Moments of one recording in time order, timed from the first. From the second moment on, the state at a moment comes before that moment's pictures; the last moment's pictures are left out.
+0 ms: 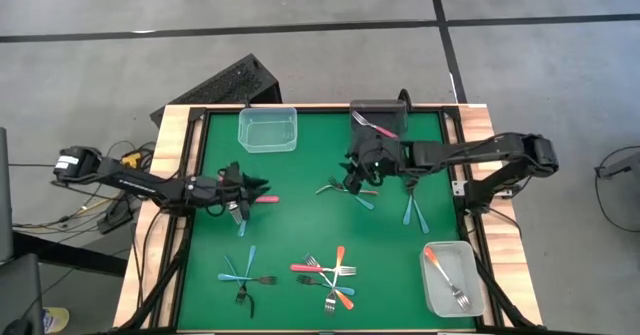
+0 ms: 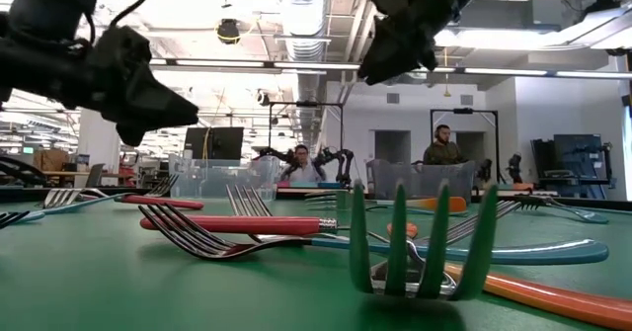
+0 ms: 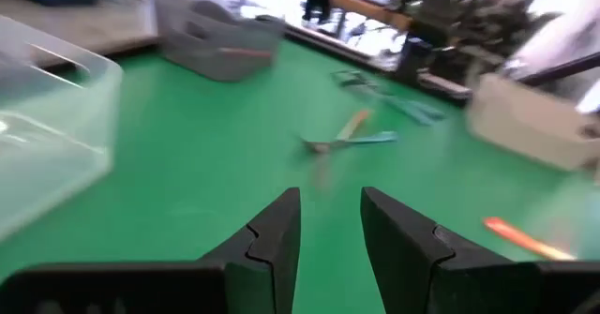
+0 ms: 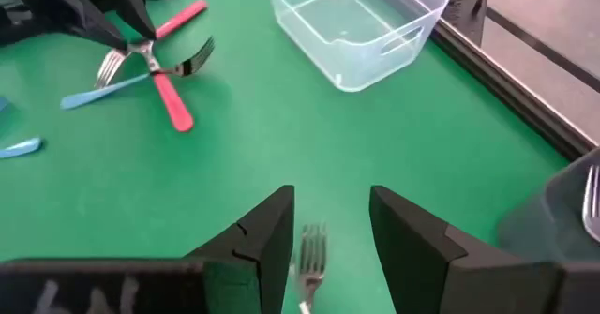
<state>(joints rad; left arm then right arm) -0.11 0.88 0.02 0.65 -0.38 -0.40 -0.04 1.43 1.08 -0.35 0.35 0.35</state>
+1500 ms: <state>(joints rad) -0.43 1.27 0.34 0.61 -0.36 -0.27 0.32 1.45 1.08 -0.67 0.55 0.81</state>
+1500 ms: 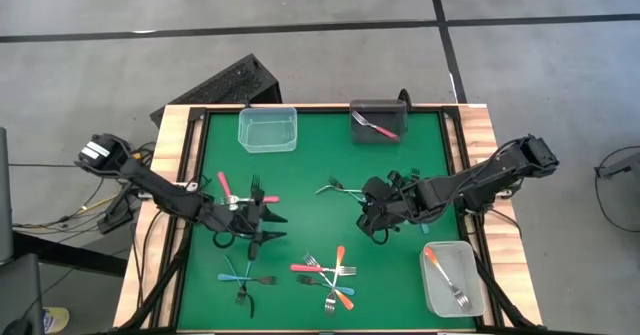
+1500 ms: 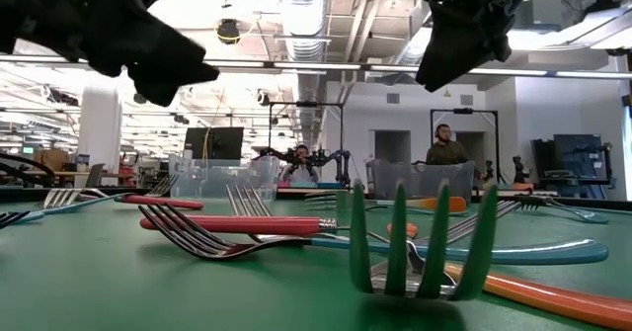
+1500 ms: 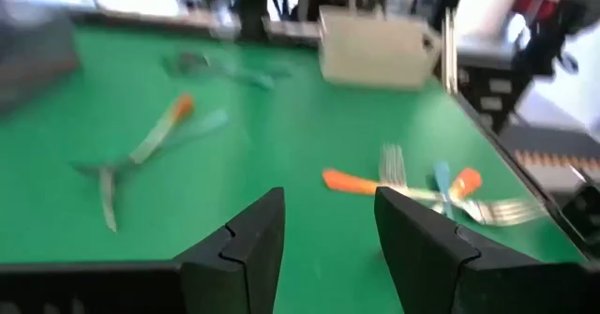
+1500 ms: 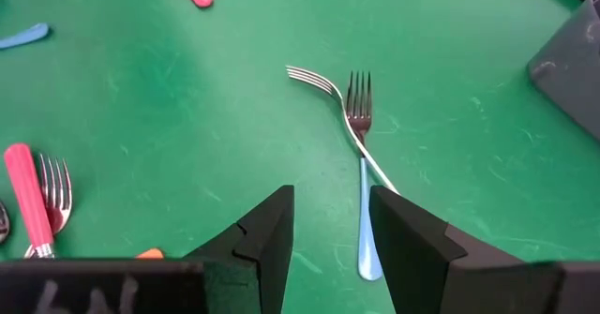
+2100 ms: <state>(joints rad) -0.71 1.32 0.60 -0.17 -0.09 -0.71 0.33 1.45 1.03 -0.65 0.59 0.84</state>
